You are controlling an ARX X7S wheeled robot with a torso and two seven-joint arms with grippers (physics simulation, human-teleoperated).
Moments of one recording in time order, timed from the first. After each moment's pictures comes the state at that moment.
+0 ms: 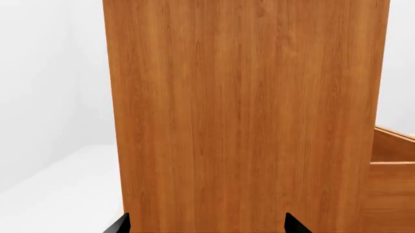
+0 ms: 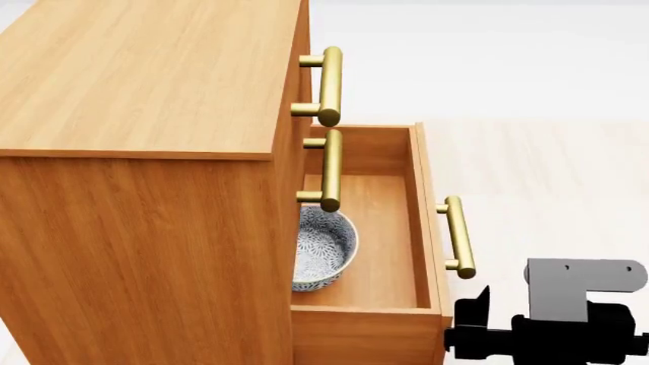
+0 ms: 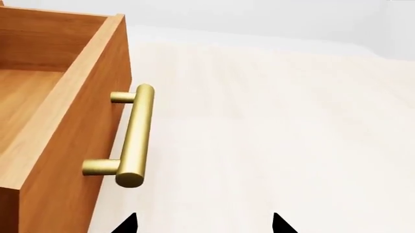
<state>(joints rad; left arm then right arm) 0.36 -0.54 0.48 0.36 -0.16 0.34 -0.65 0.49 0.42 -0.16 0.13 0.41 0.66 0.19</state>
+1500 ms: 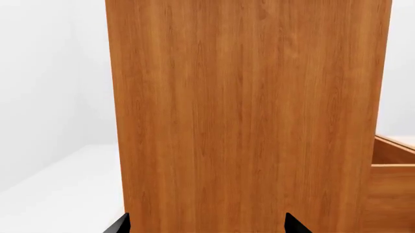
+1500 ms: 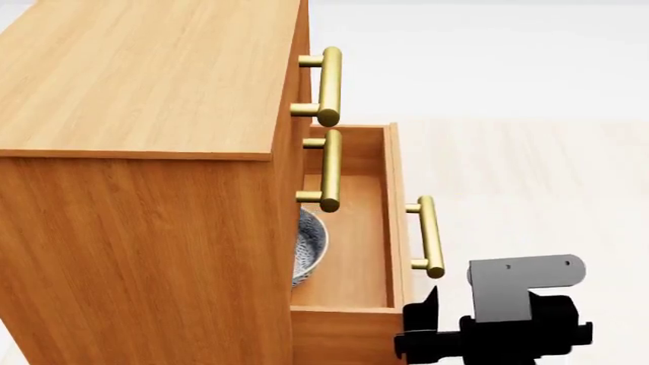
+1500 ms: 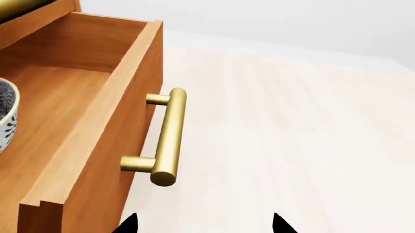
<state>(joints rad) 0.36 -0.54 0.48 0.36 -0.16 0.34 -0.66 0.49 0.38 -0.24 0.06 0.41 0.69 0.21</state>
